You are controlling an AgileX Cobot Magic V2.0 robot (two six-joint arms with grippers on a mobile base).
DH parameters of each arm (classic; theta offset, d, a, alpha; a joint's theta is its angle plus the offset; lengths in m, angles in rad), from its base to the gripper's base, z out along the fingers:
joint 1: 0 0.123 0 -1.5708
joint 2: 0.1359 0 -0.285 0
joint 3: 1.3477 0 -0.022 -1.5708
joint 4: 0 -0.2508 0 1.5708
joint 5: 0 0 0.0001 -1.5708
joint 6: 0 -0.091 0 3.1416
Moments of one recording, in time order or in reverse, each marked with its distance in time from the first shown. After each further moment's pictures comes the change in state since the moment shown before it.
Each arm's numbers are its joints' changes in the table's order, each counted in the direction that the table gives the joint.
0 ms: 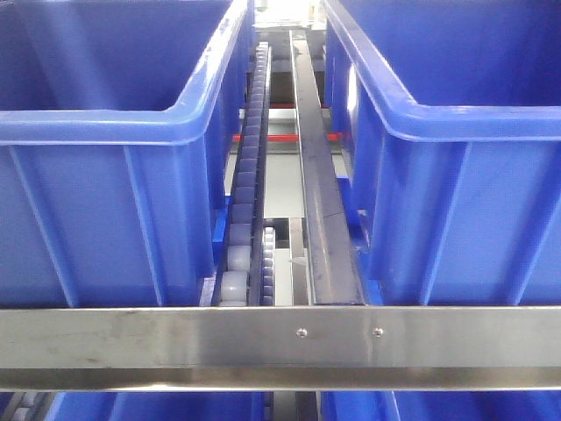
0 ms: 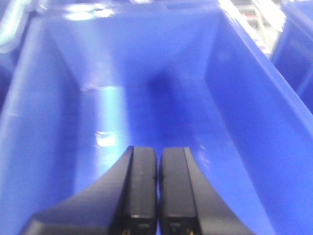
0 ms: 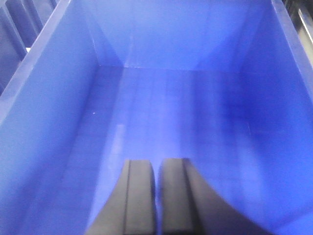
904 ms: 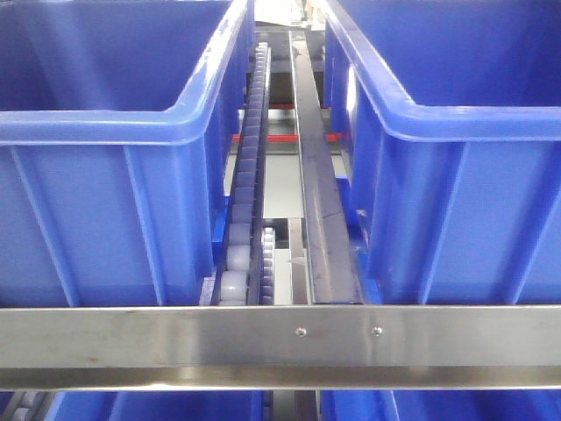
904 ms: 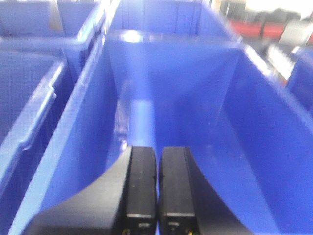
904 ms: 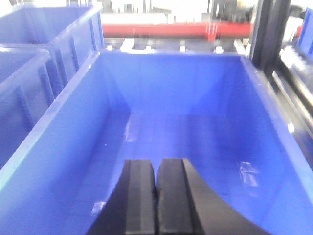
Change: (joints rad) left arm 0.100 -0.643 0.434 0.078 -0.040 0.005; right arm 0.000 -0.619 0.398 -0.004 -0.122 0.000
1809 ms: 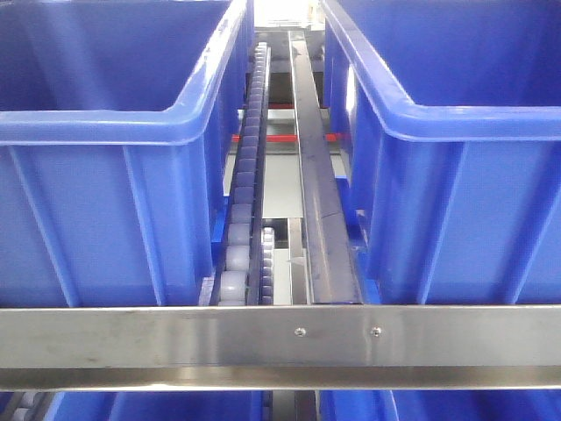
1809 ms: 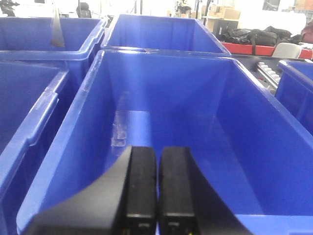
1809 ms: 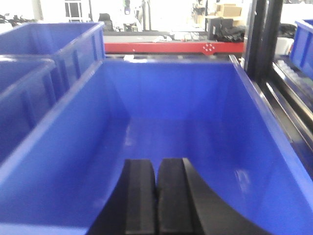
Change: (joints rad) left arm 0.000 -0.093 0.019 0.000 0.054 0.000; right arm -0.018 -0.124 0.067 0.000 0.026 0.000
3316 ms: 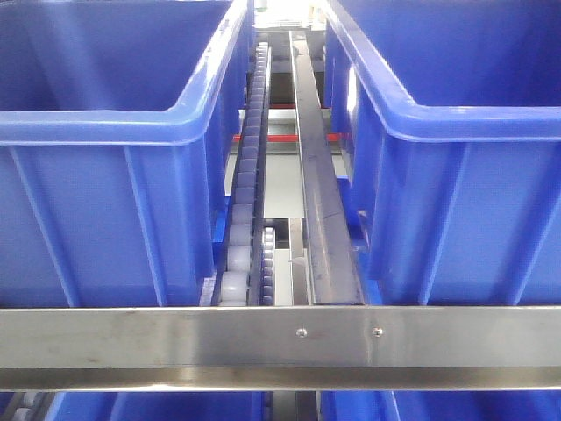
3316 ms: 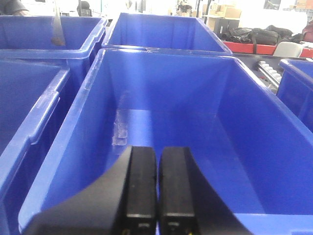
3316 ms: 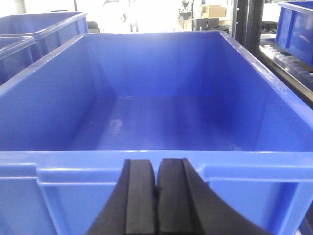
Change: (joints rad) left arm 0.000 0.000 0.002 0.000 0.004 0.000; right arm -0.042 -0.221 0.338 -0.038 -0.152 0.007
